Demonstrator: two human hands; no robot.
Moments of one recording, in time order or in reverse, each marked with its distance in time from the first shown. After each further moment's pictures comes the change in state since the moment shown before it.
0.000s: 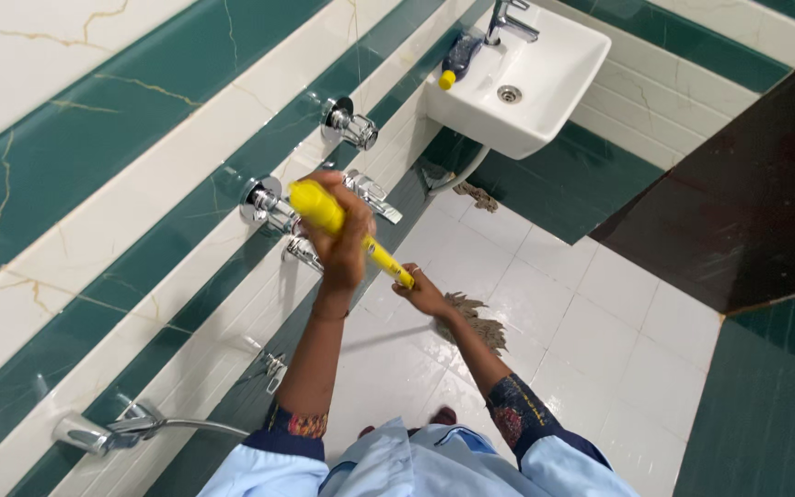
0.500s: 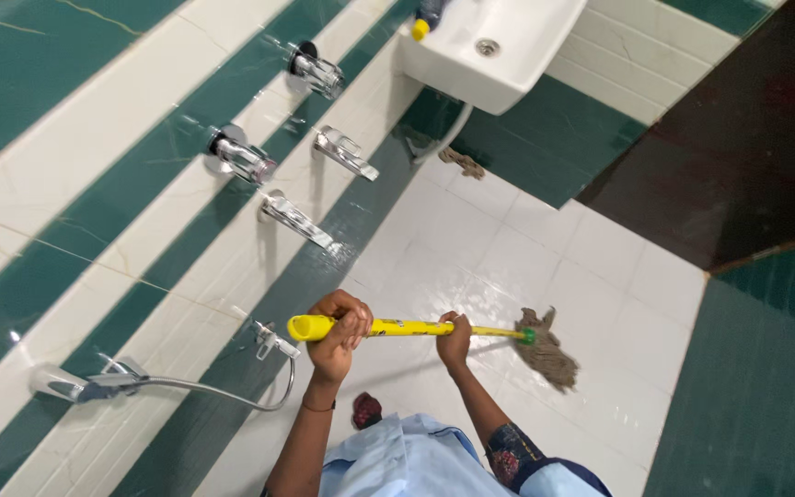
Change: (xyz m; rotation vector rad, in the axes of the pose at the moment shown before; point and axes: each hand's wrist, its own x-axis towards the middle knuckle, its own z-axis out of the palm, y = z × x) left_hand -0.202 0.044 -0.003 -0.252 0.010 -0.388; right_hand -0.203 0.099 0.027 -0.446 0.860 -0.048
